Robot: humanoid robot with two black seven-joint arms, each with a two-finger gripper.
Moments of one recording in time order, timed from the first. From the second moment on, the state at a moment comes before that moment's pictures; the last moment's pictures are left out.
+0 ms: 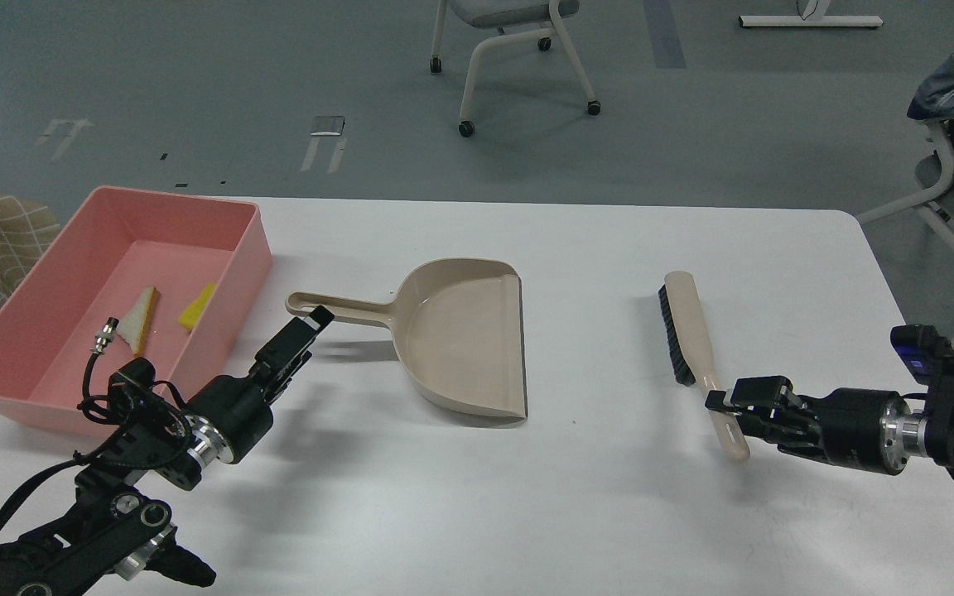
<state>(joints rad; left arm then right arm) -0.02 0.56 -0.87 -1.47 1.19 0.17 -0.24 0.58 -0.87 0.37 1.33 -0.92 0.49 0.10</state>
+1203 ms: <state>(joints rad) -0.35 0.66 -1.26 -1.52 0.86 -0.19 -0.17 0.76 -0.74 1.00 0.93 -0.88 0.49 0.12</state>
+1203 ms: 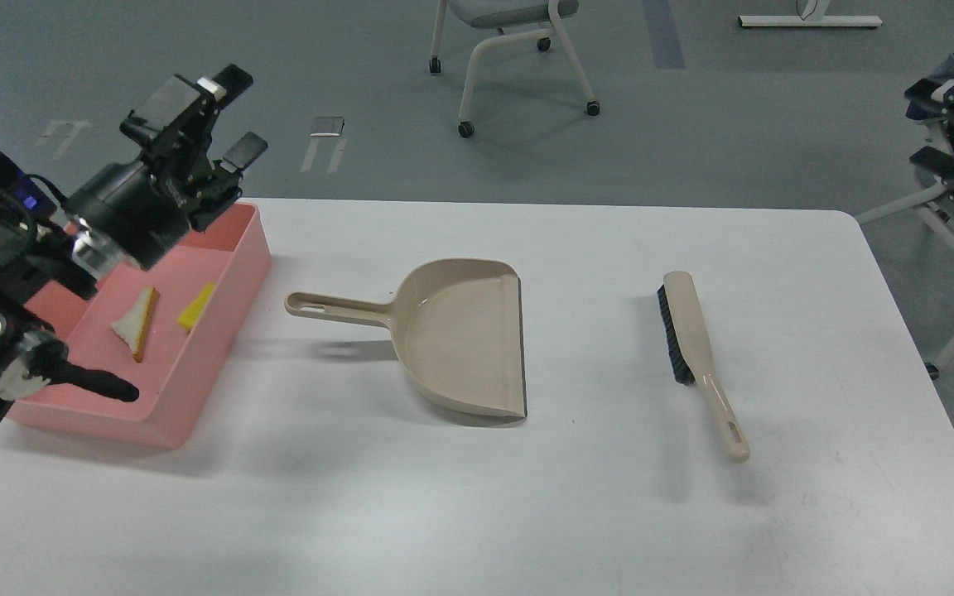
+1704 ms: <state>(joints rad) -0.68 0.32 -1.24 -0.96 0.67 -0.35 -0.18 0.99 -0.22 1.18 0.48 -0.84 0.46 0.34</state>
